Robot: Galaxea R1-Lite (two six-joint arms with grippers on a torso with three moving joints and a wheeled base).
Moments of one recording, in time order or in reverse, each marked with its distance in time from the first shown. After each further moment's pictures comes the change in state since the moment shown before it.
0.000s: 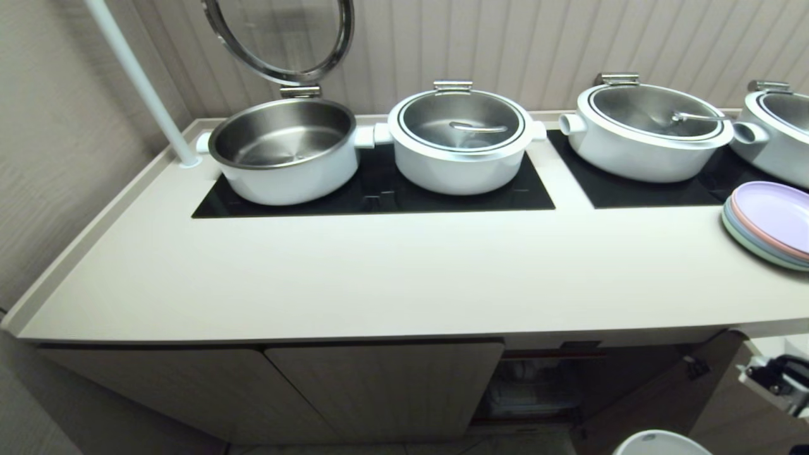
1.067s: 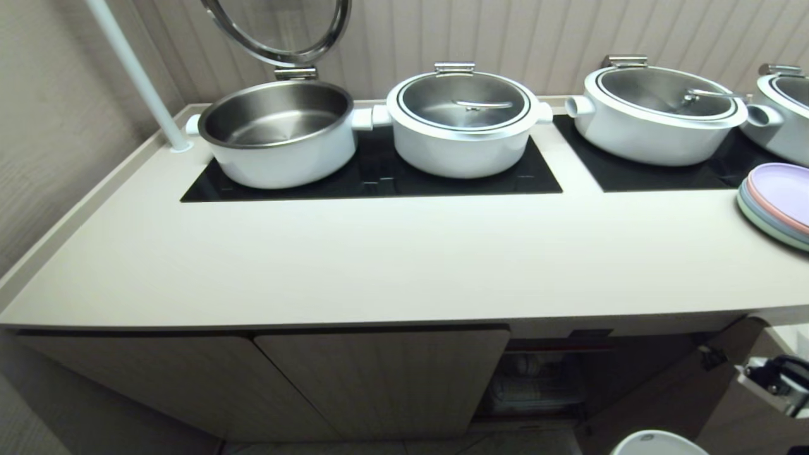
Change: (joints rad) left arm 0.000 0.000 0.000 0.000 0.000 0.000; right arm 0.014 0.006 0.000 -0.001 0.000 0.037
